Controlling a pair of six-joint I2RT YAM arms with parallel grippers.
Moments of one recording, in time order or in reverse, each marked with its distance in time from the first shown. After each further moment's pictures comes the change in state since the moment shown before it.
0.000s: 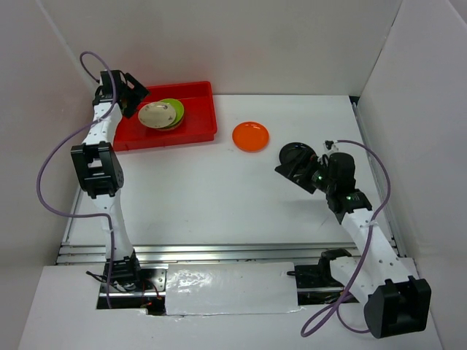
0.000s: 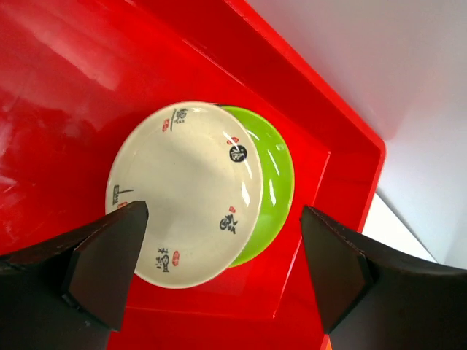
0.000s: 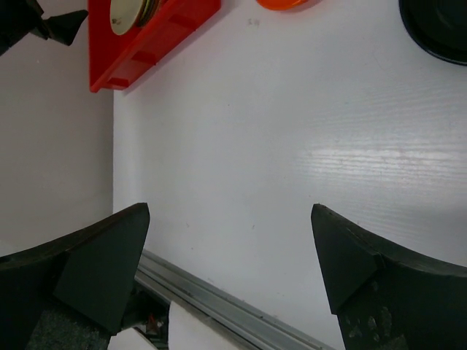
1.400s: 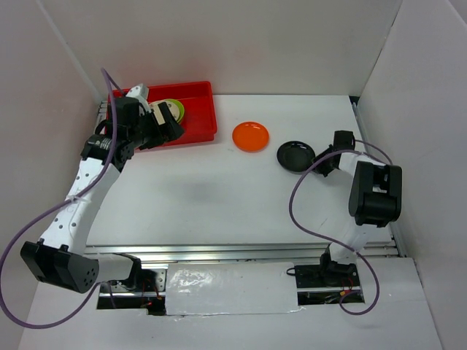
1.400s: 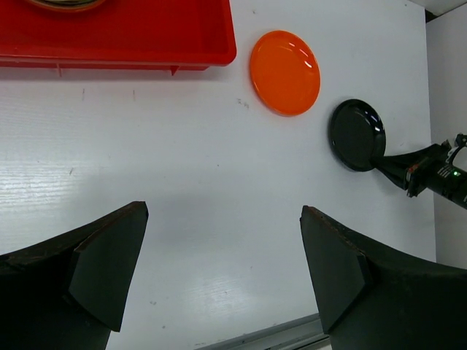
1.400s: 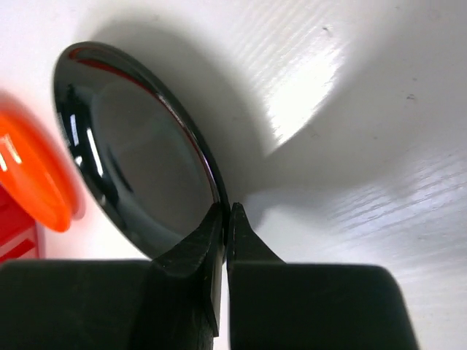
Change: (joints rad) left arm -0.375 -1.002 -0.703 -0.236 -0.009 0.249; right arm -0.283 0.893 0.373 -0.014 0.252 0.073
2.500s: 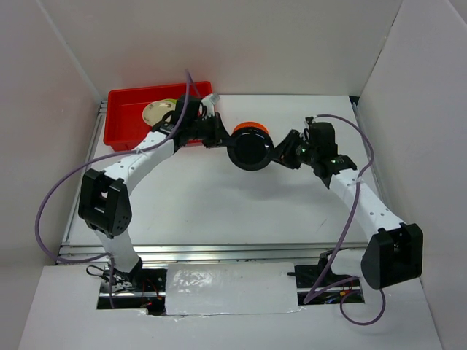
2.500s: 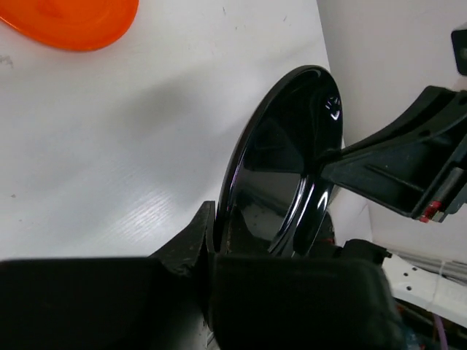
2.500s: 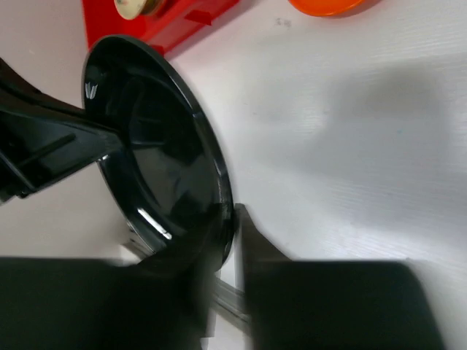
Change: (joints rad) left arm -0.209 0.480 0.085 0.348 0.458 -0.087; right arm 0.404 -0.527 -0.028 -0.067 -0.216 -0.046
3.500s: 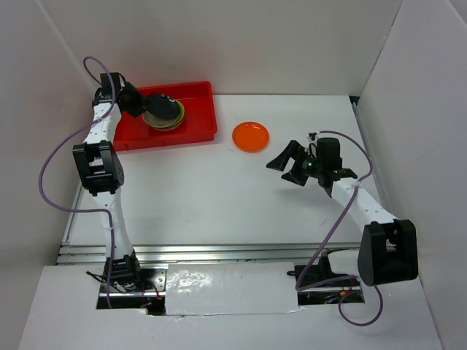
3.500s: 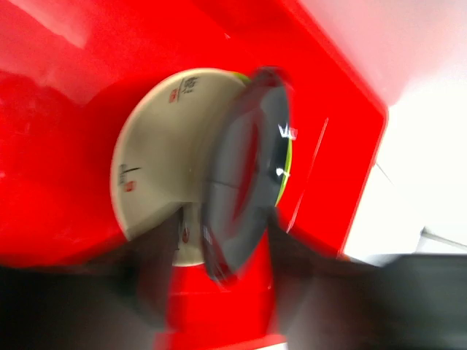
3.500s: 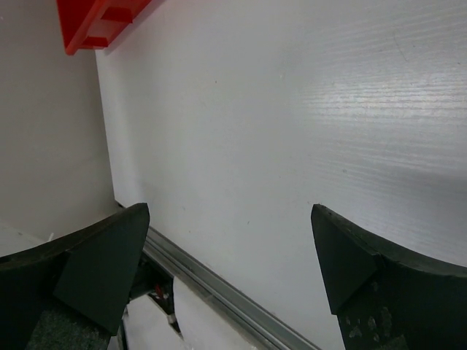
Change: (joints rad) left arm 0.611 0.600 0.690 -0.172 -0.286 -0.166; right arm -0.133 0.007 -0.215 0.141 -0.174 -0.075
